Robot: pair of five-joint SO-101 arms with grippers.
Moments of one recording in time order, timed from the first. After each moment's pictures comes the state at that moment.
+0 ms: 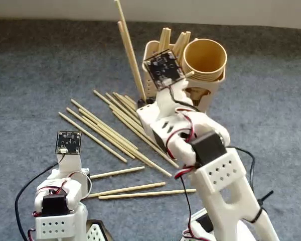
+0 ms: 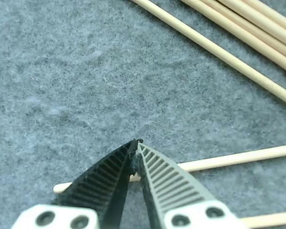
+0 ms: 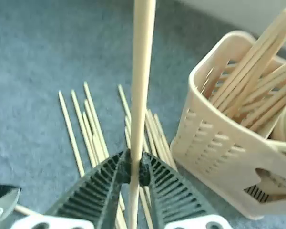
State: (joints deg) left arm -11.1 -103.7 96.0 77.0 0.6; right arm -32.9 -42.1 25.7 55.5 4.4
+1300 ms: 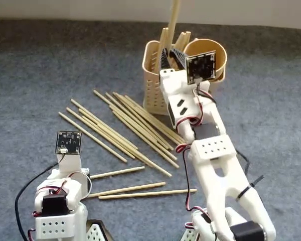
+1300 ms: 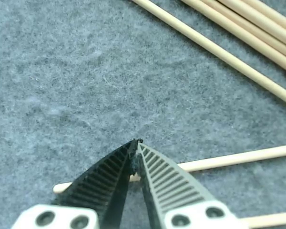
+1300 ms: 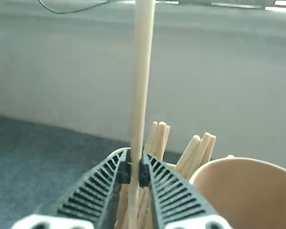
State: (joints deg) left arm -11.1 -103.7 96.0 77.0 0.6; right arm -18.7 -27.3 44.7 -8.1 4.2
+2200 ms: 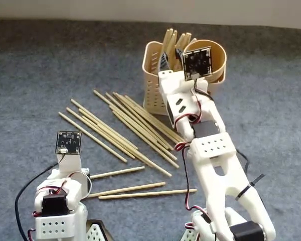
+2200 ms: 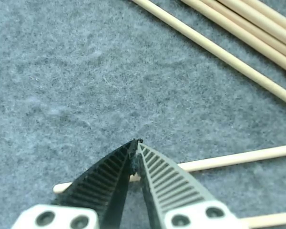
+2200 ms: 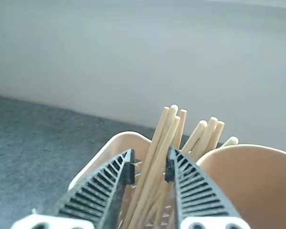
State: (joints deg) left arm -11.1 -103.7 96.0 77.0 0.6; right arm -18.8 -27.9 42.7 1.2 4.2
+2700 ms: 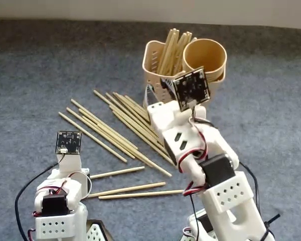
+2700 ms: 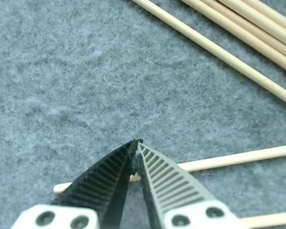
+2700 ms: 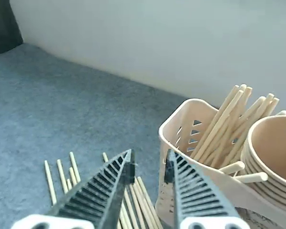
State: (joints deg) left arm -11.1 -103.7 96.0 77.0 0.6; right arm -29.8 -55.1 42.9 35.2 4.1
